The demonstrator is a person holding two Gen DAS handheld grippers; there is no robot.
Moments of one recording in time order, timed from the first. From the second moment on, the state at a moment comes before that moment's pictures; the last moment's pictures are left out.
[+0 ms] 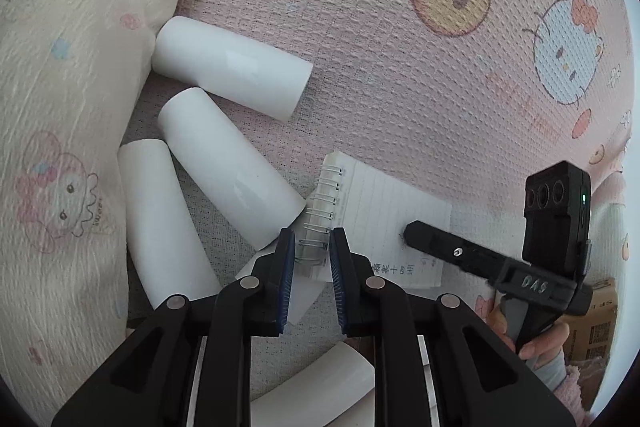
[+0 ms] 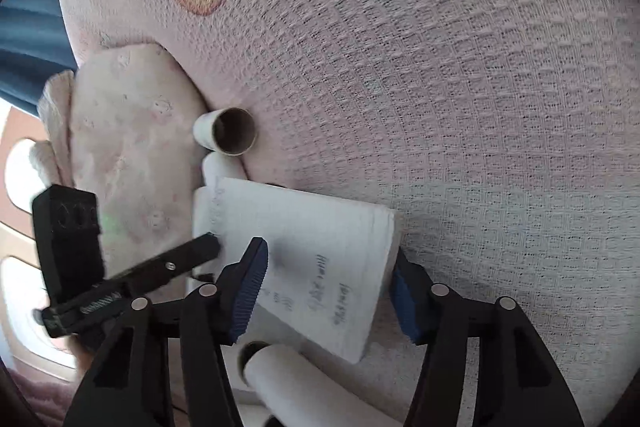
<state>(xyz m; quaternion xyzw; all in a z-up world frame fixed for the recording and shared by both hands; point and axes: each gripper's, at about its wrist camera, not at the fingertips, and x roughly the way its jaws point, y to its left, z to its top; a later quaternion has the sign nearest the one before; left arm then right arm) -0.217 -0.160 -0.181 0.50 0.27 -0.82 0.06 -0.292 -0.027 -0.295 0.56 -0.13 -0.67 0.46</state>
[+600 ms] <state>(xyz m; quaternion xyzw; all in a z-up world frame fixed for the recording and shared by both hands) -0.234 -0.149 -0.180 0.52 0.22 -0.82 0.04 -0.284 -0.020 -0.286 0.58 -0.11 -0.70 0.40</state>
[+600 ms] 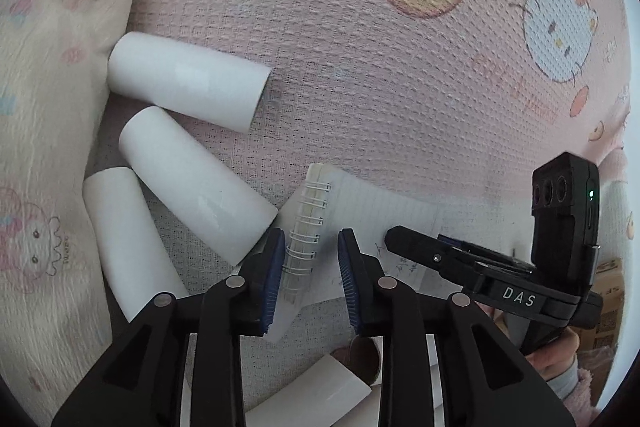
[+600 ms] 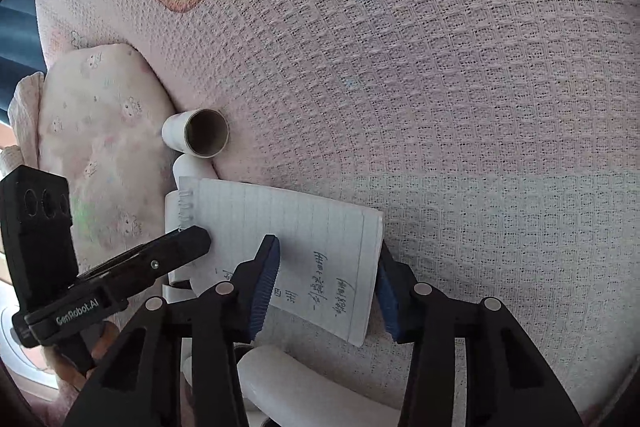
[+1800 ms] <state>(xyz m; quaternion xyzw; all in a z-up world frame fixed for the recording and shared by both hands) -0.128 -0.001 0.043 0.37 0.14 -0.91 -0.10 -0.148 0.131 -0.021 0.39 -0.03 -0.88 0.27</state>
